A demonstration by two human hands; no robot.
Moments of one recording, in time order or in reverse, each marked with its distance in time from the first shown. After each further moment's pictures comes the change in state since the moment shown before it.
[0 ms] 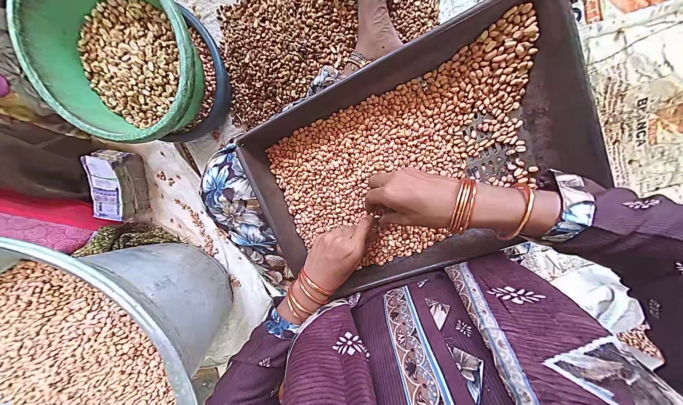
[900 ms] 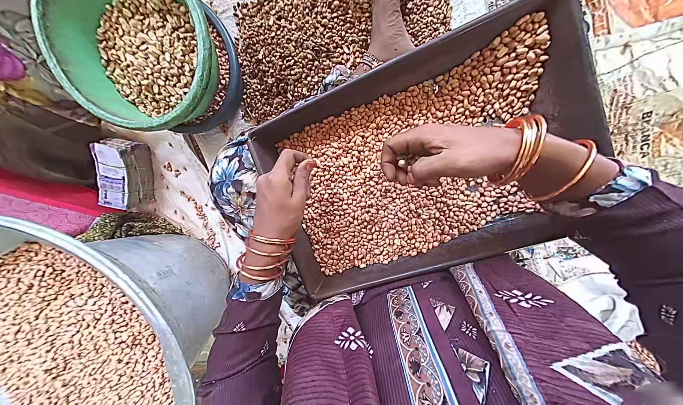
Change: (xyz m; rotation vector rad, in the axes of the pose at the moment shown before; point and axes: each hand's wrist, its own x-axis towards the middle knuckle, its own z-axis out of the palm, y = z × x) left_hand 0.025 -0.065 -0.069 -0.304 0.144 -0.485; right_hand -0.009 0.012 -0.056 0.672 -0.028 0.134
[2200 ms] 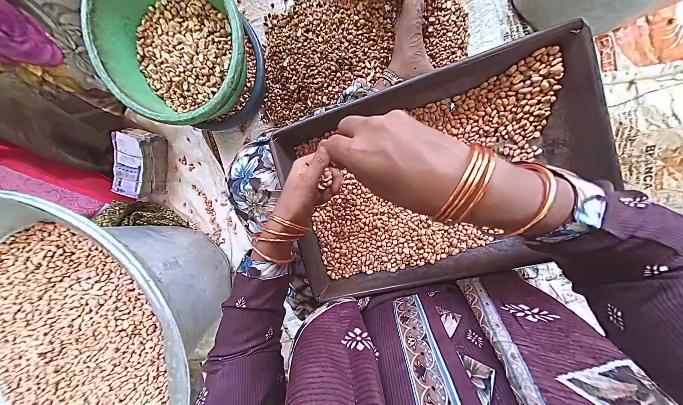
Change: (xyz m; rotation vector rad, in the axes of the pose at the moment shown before) left_hand 0.015 0.018 0.001 -0.954 -0.139 -0.300; right_hand 0.053 -0.091 0.041 -1.024 0.223 -0.187
